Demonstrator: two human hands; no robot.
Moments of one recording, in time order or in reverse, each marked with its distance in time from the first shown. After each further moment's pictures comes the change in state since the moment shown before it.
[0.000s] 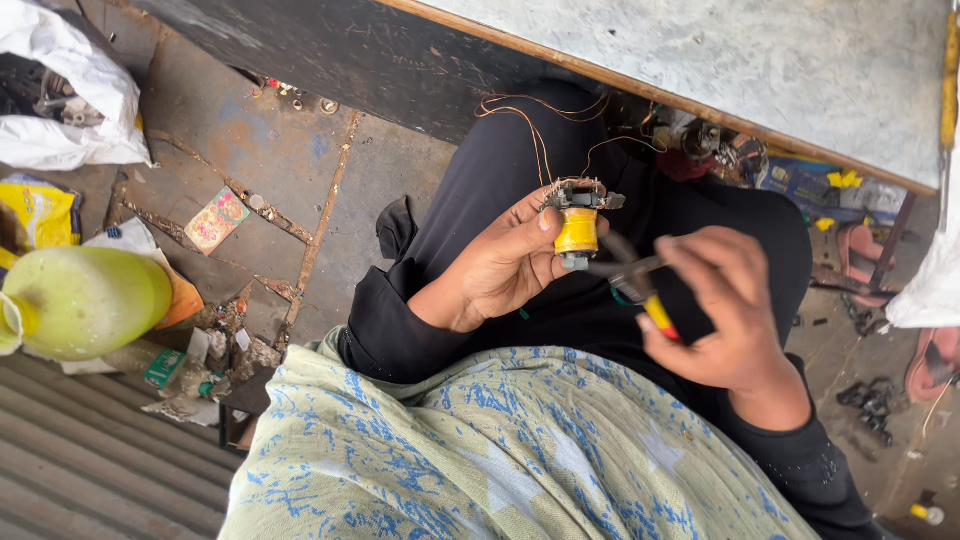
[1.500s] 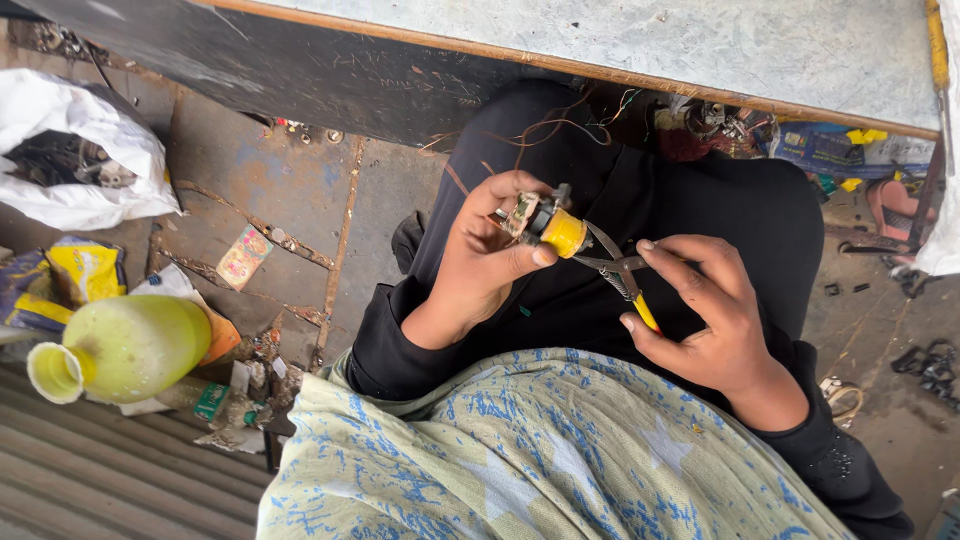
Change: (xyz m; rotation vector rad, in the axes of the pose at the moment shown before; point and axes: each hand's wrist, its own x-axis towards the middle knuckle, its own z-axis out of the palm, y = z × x) left_hand -0.020 0.007 0.024 0.511 -0.001 0.347; right_hand -0.010 -0.028 0.007 0.124 0.081 0.115
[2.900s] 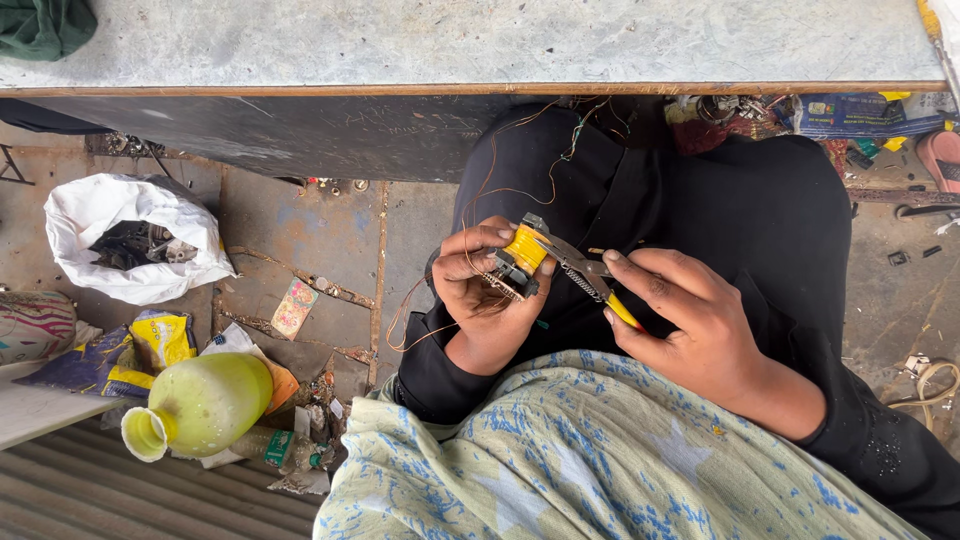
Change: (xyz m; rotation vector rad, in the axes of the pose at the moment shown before) left_hand -0.005 -0.019 0.005 0.687 0.110 0.699; right_hand 0.012 -0.034 0.018 0.014 0.074 0.069
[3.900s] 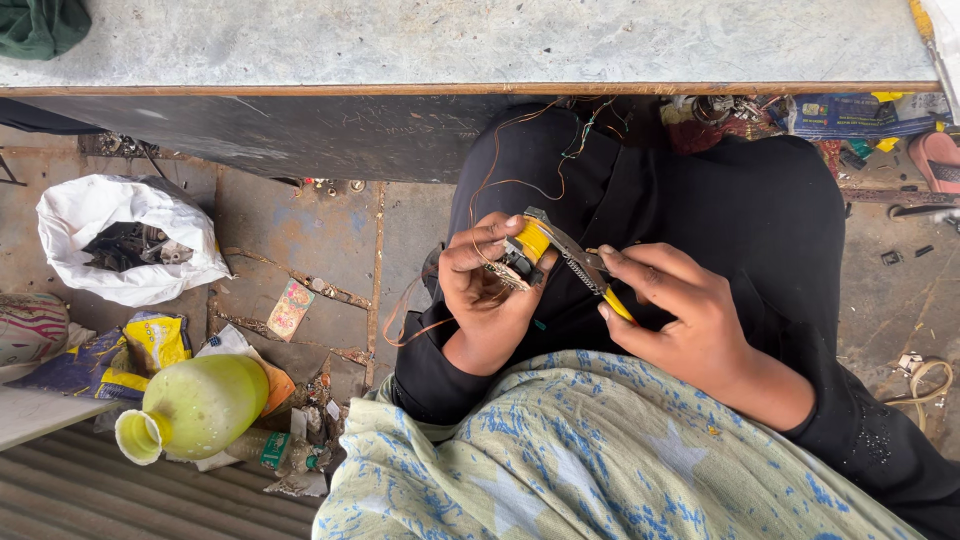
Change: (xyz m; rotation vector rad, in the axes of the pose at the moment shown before) left_hand -0.006 -0.005 0.000 -0.097 0.006 -0.086; right_hand -0.003 0.007 0.007 0.150 -0.016 0.112
